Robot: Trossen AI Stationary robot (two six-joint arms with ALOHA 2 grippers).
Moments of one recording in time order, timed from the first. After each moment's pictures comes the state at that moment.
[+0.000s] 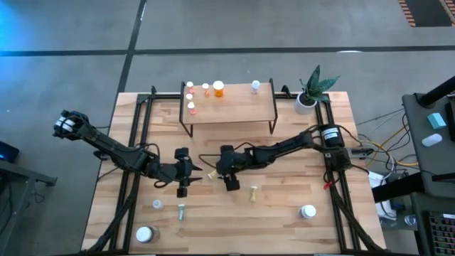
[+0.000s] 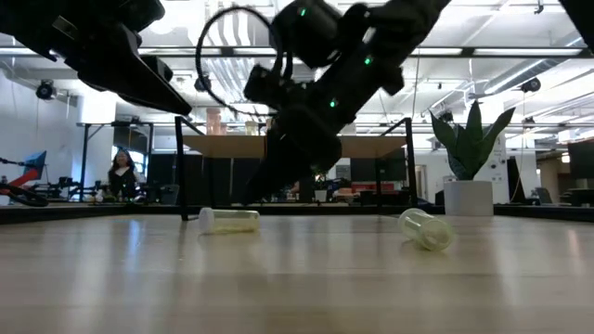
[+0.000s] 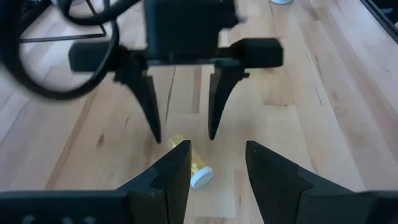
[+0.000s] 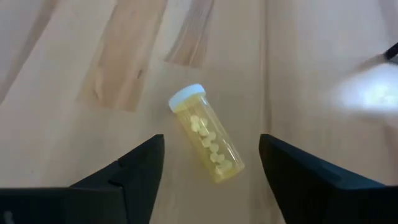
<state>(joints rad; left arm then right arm) -0.42 1.11 0.54 -0.02 -0.42 -0.23 0.07 2.07 1.29 -0.01 0.01 -0.16</state>
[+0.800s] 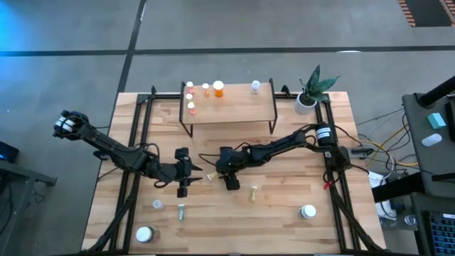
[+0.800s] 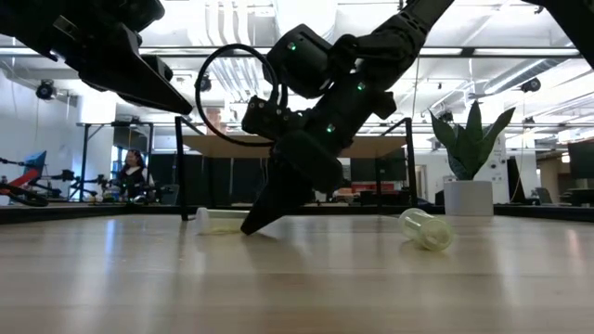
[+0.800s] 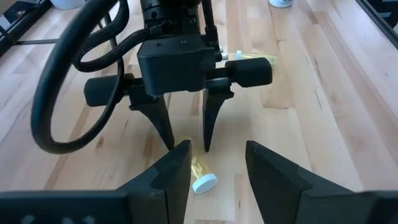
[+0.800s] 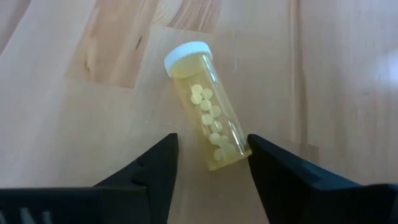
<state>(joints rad) -0.42 1.11 0.54 0.00 -0.42 -0.23 0.03 2.15 1.30 -0.02 -0.09 -0.13</state>
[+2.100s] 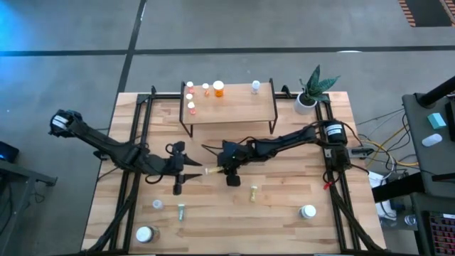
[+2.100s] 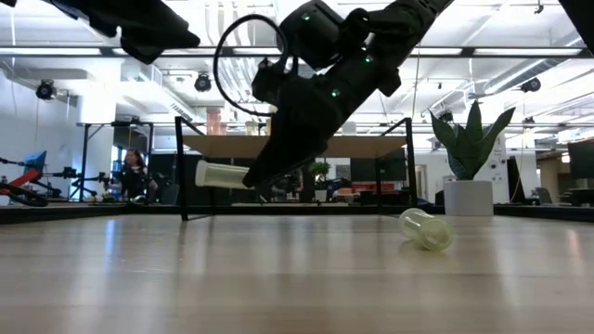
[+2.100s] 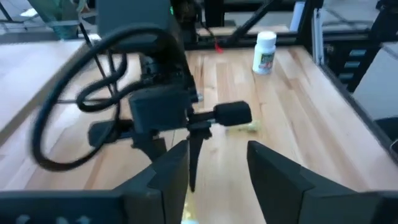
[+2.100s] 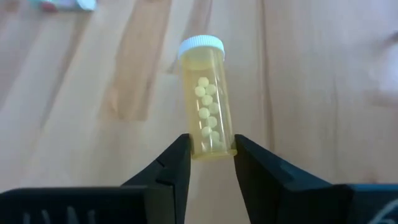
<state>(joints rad) -0.42 0.97 0.60 0.00 -0.42 -0.15 0.02 2.01 1.26 0.00 -0.15 -0.04</state>
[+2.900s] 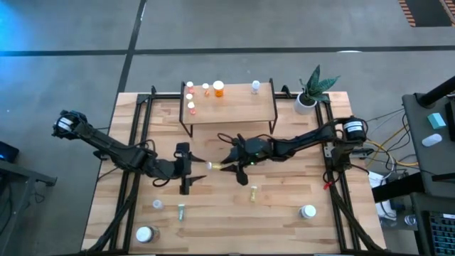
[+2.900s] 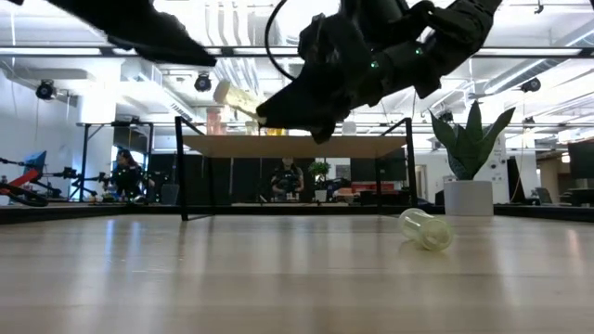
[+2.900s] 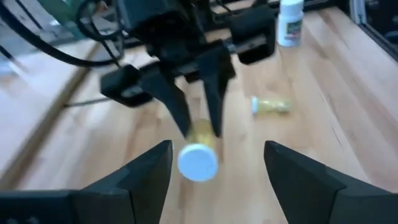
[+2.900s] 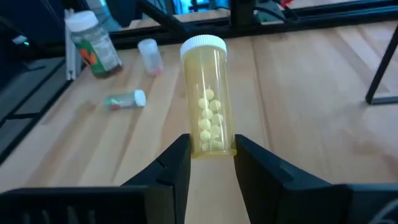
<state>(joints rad) -0.41 1.09 0.65 -0.02 -0.51 -0.04 0.02 1.82 0.94 0.52 -0.19 0.11</state>
